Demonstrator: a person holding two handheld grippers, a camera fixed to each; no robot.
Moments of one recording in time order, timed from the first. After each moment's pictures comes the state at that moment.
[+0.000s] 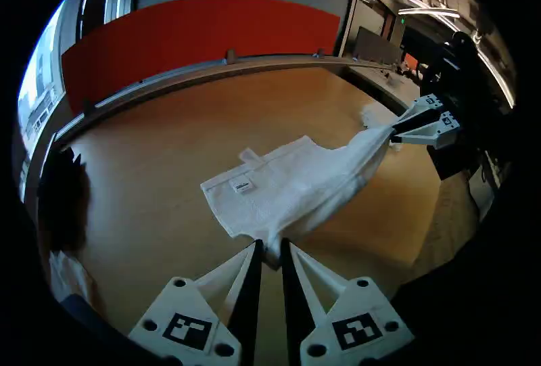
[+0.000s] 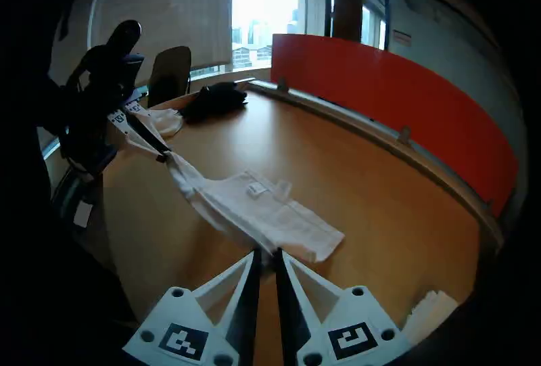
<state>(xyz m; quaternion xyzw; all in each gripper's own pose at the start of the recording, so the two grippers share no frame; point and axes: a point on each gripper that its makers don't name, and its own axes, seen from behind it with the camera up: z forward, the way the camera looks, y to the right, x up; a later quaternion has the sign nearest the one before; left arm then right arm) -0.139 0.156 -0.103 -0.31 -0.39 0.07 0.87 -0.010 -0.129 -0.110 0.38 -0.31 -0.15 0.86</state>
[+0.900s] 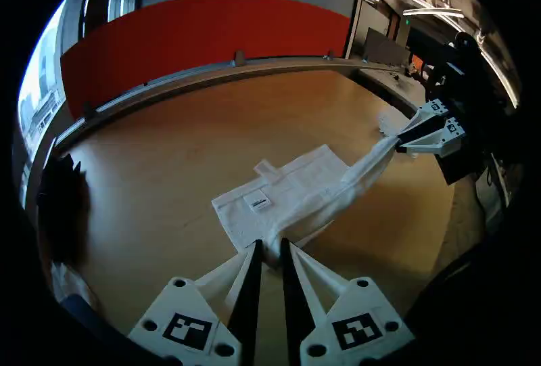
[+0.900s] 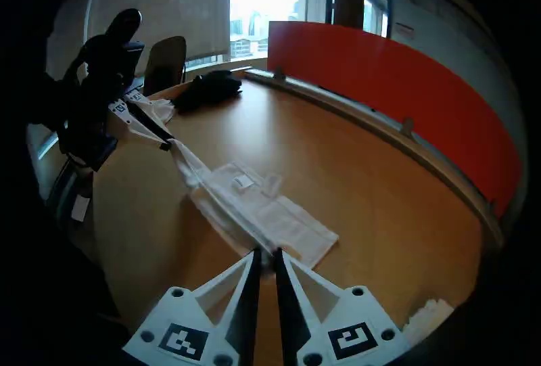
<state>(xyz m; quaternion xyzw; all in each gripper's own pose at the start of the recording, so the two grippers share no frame) -0.157 0.161 -0.053 -0.29 -0.38 0.07 0.87 -0.040 -0.127 -0.070 0.37 -0.33 -0.16 0.85</state>
